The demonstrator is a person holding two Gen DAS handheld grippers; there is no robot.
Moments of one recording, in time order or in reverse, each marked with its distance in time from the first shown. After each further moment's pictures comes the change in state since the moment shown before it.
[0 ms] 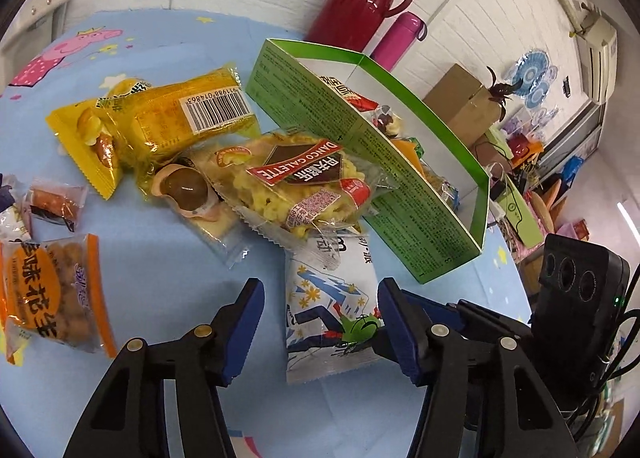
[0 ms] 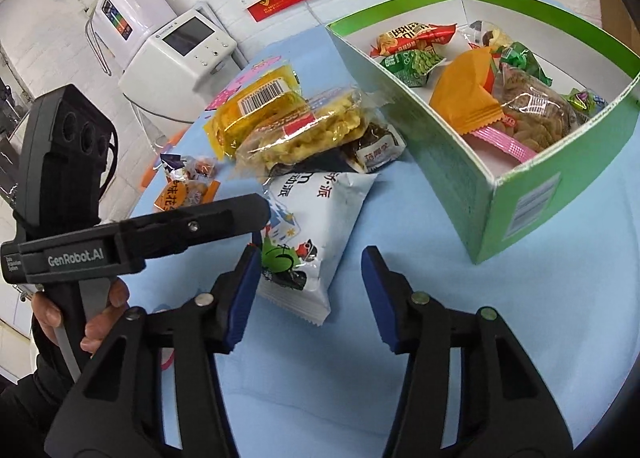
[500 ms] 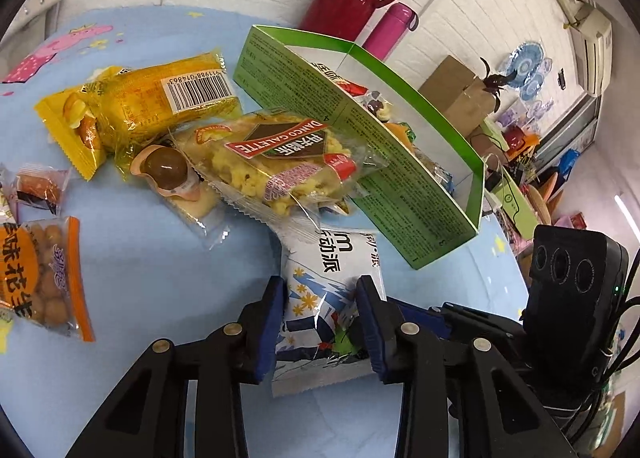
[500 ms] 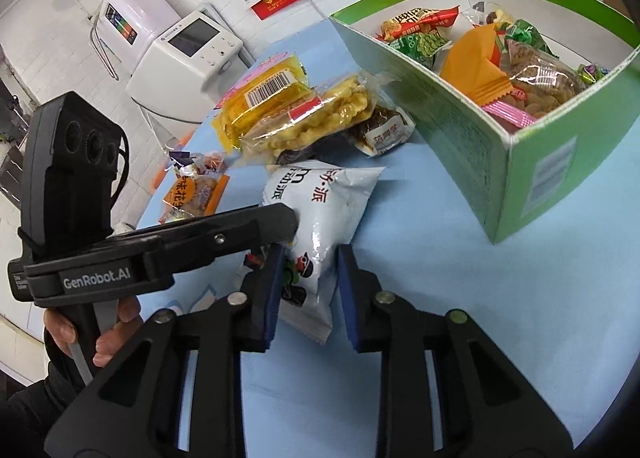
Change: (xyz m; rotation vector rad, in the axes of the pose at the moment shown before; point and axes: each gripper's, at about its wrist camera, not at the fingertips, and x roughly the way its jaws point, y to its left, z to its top) left arm 0.002 -0.009 -0.015 0.018 0.007 -0.011; right arm -0.001 -0.004 -0.013 0.032 0.001 0.065
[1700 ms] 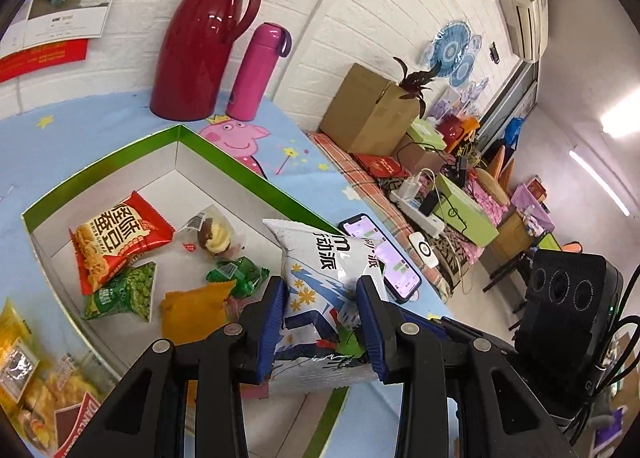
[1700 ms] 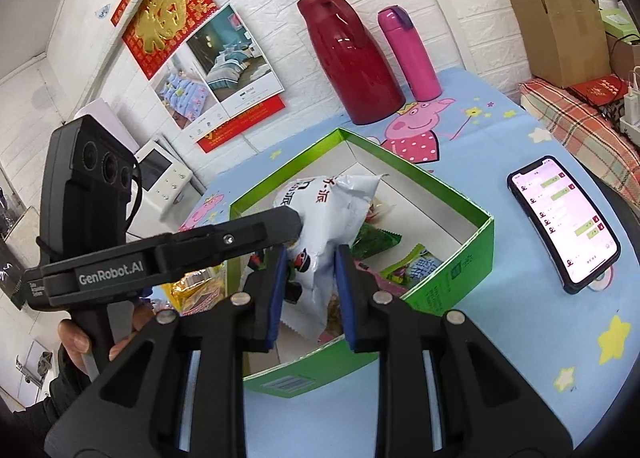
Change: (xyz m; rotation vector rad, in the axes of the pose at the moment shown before) left arm 0.074 -0.139 0.141 0.223 -0.034 -0.164; right arm -0.118 -0.101 0.089 0.100 -0.343 -0.122
